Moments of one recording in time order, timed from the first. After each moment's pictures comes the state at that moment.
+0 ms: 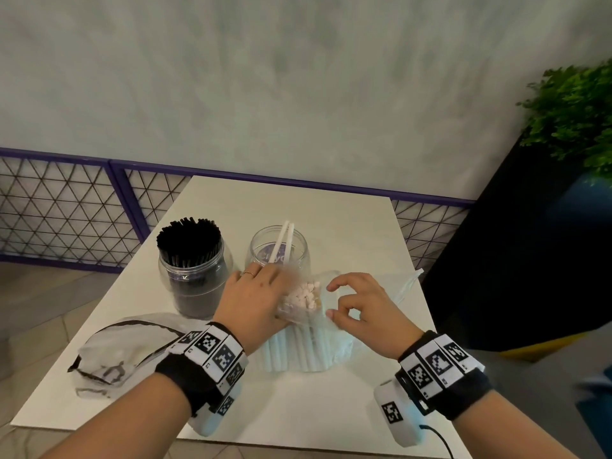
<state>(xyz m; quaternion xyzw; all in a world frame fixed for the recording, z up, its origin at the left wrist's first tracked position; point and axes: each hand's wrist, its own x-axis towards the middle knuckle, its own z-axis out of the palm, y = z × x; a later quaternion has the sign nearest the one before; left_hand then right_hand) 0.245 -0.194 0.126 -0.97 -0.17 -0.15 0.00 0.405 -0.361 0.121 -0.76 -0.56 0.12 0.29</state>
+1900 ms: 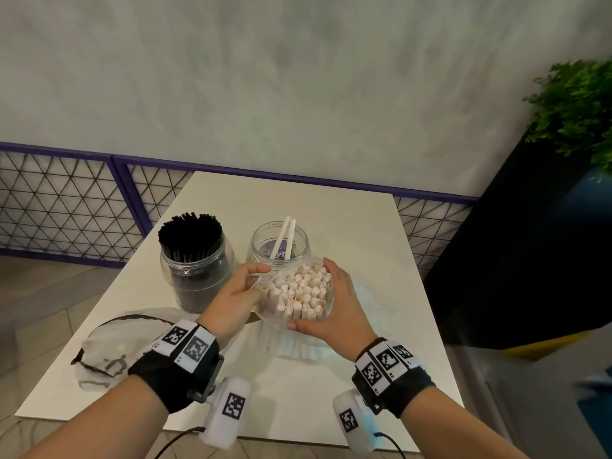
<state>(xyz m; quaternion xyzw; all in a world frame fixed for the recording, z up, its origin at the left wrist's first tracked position) 0.231 -0.191 0.129 -0.62 -0.33 -0.17 -0.69 0.365 -0.329 0.098 -0.77 -0.41 0.19 0.45</state>
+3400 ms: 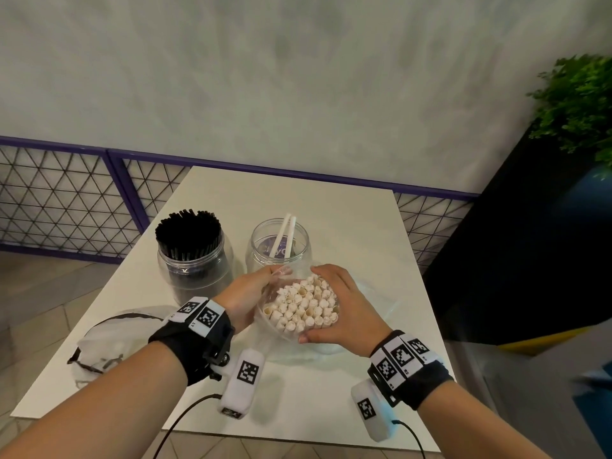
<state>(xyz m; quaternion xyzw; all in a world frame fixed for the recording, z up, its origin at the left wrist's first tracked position) 0.264 -0.175 0.115 -0.52 -0.33 -0.06 -0.79 0.388 -0.335 0.101 -0.75 -0.52 0.19 0.37</state>
